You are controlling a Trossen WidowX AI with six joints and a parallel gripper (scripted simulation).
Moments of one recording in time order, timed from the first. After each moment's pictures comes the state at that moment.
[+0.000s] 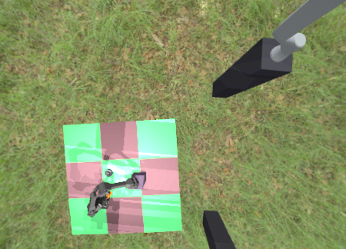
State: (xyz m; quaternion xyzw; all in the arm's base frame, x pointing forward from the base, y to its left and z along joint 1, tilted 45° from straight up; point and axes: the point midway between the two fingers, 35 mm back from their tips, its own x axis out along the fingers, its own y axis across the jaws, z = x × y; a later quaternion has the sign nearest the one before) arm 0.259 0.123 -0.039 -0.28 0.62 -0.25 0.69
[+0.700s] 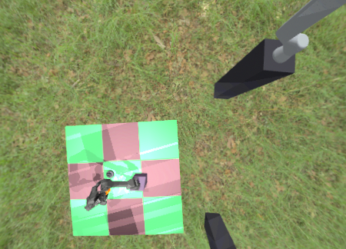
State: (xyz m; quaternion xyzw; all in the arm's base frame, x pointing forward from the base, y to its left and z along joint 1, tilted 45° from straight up) arm 0.296 0.087 -0.019 -0.28 0.63 -0.24 0.69
